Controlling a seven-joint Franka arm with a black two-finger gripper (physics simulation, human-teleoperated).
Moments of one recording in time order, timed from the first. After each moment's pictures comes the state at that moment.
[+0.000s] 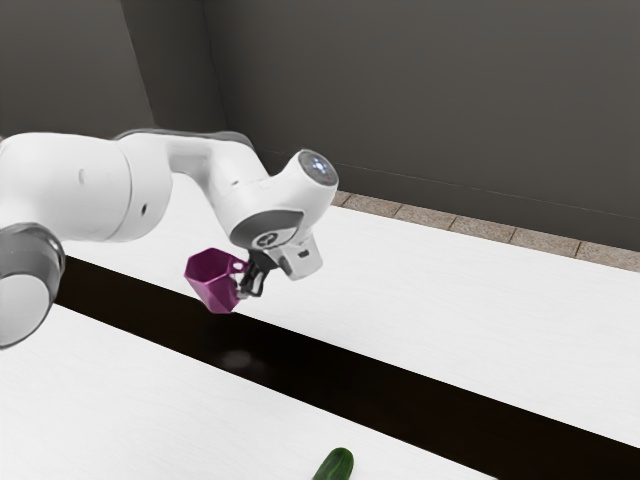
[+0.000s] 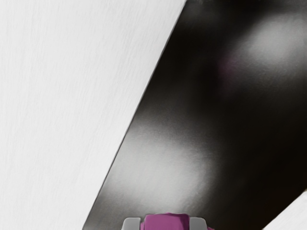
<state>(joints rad) -0.46 0.42 0.29 -1.79 0.50 1.99 0.67</state>
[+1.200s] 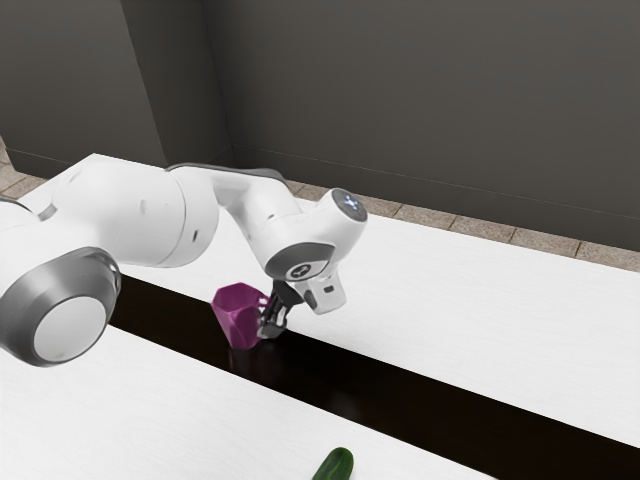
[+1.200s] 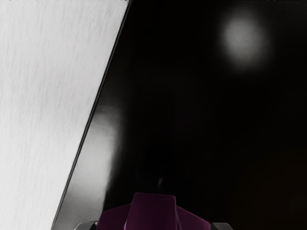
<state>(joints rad) -0.46 0.59 0.25 -1.69 0.40 1.95 0.71</state>
